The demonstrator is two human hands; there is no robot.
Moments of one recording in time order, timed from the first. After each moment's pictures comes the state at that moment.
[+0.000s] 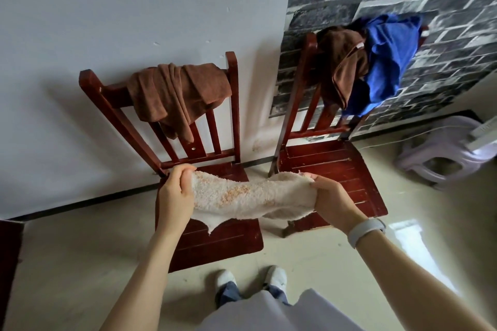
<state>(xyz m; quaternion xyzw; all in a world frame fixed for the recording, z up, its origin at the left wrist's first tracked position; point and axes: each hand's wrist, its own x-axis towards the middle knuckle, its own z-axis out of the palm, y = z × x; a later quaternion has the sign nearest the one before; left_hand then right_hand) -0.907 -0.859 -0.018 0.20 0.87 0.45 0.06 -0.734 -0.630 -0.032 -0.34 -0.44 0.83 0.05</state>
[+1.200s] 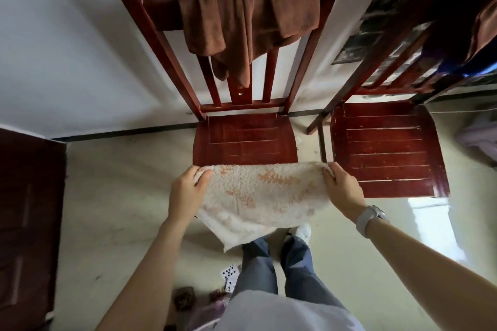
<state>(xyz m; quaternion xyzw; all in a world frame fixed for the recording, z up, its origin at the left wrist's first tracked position) -0.955 -0.971 -0.137 0.11 0.92 0.34 0.18 -0.797 -0.708 -0.137 -0.40 -0.85 0.34 -0.09</state>
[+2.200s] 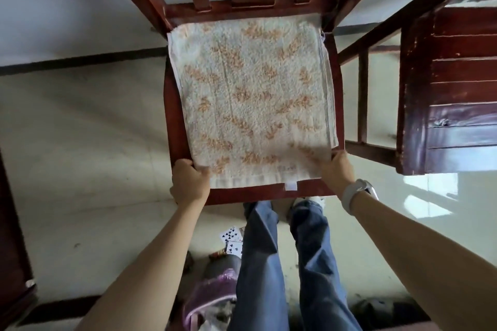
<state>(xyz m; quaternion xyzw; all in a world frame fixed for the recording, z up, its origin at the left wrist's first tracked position) -0.964 -0.988 -0.416 -0.15 0.92 0.18 0.32 -0.837 -0.747 -0.398 -0.59 -0.67 0.36 -0.25</state>
